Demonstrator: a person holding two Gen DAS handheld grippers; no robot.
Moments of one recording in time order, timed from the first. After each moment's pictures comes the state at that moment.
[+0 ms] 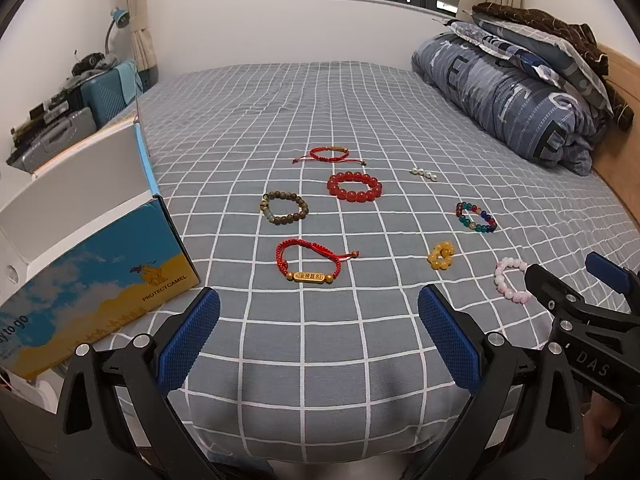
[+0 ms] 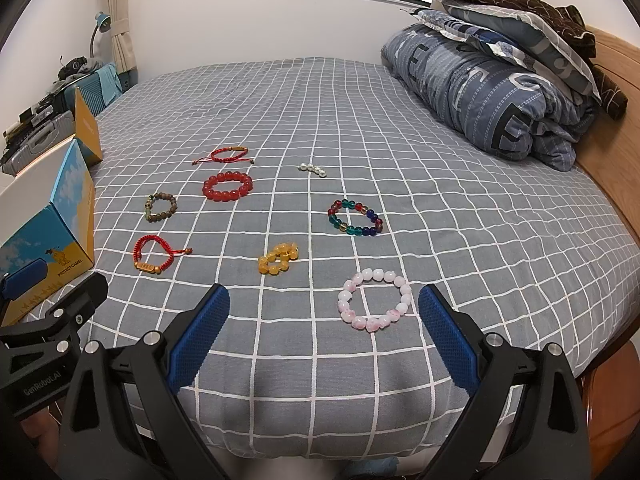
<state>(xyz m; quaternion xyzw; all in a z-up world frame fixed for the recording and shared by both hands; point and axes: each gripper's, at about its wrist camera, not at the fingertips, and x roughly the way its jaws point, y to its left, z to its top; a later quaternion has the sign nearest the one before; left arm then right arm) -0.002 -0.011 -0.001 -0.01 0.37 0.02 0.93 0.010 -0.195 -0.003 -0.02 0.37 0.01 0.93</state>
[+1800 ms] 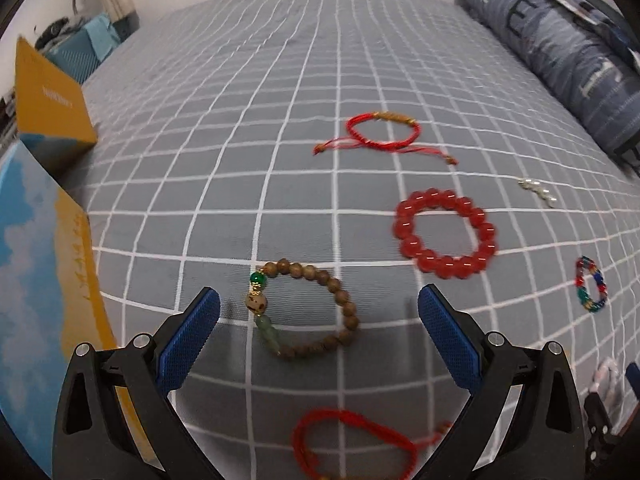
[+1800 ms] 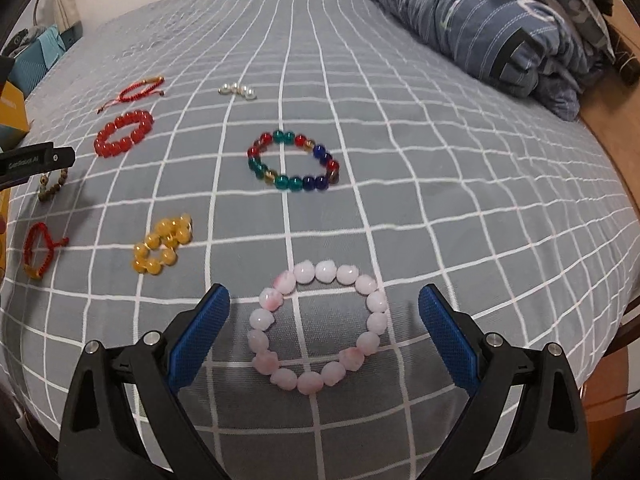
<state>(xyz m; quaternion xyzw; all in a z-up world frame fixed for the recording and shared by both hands) 0.218 0.018 -0.071 0.00 0.50 0.05 0.86 0.109 -0.237 -0.084 -0.02 0.49 -0.05 0.87</state>
